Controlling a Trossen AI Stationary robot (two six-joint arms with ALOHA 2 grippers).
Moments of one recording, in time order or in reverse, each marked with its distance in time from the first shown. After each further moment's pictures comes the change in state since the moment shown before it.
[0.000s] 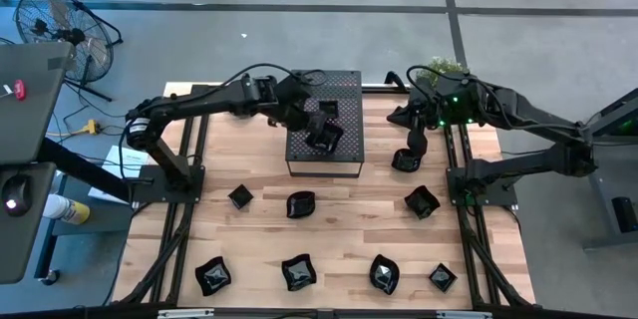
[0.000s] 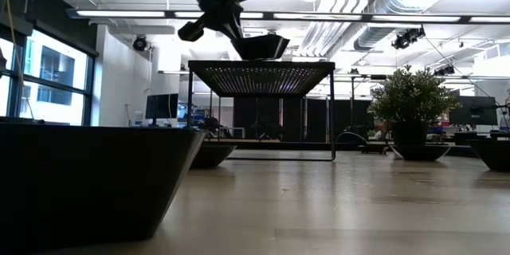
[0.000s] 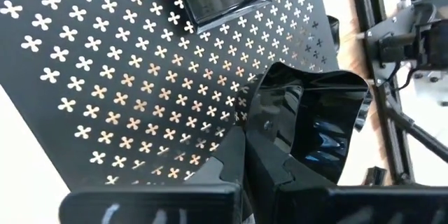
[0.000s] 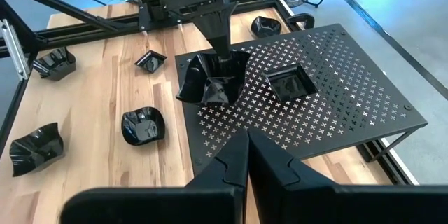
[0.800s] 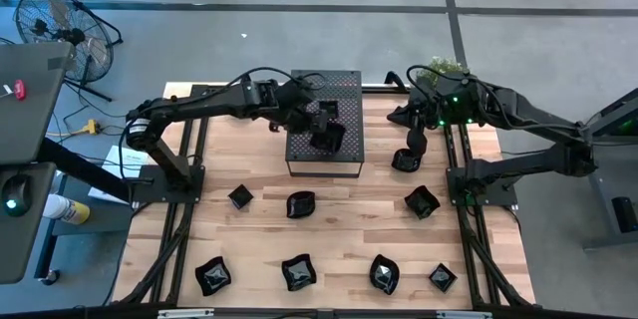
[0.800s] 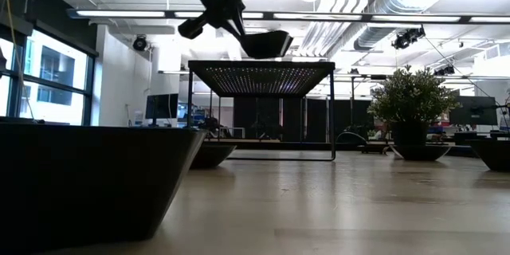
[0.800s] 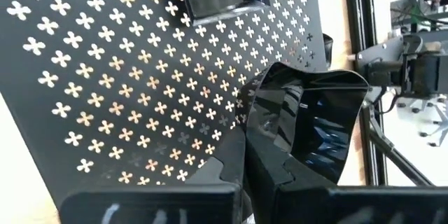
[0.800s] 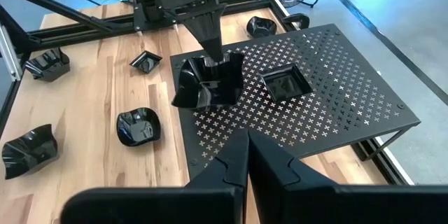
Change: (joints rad) left arm -0.033 0.000 0.000 0.019 -0.063 -0.145; right arm 0.000 0.000 0.000 0.000 0.017 0.000
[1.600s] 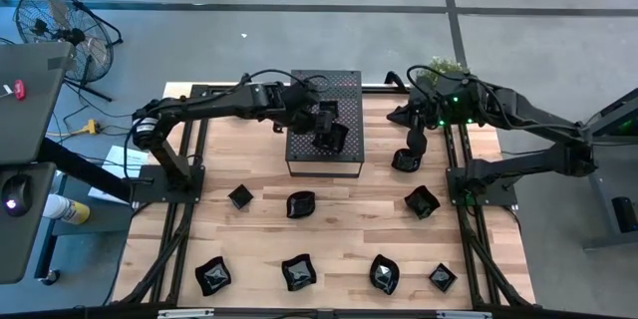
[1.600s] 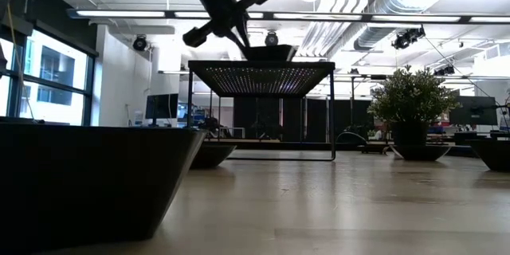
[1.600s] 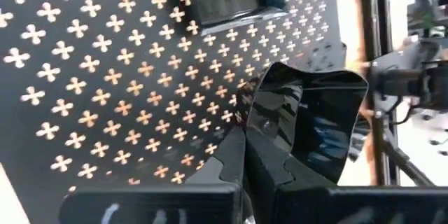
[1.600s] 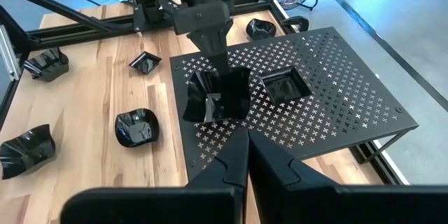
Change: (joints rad) left arm 0.000 0.048 -0.002 0.035 -0.010 -0.007; right arm 0.000 0.000 0.000 0.007 0.002 -0.011
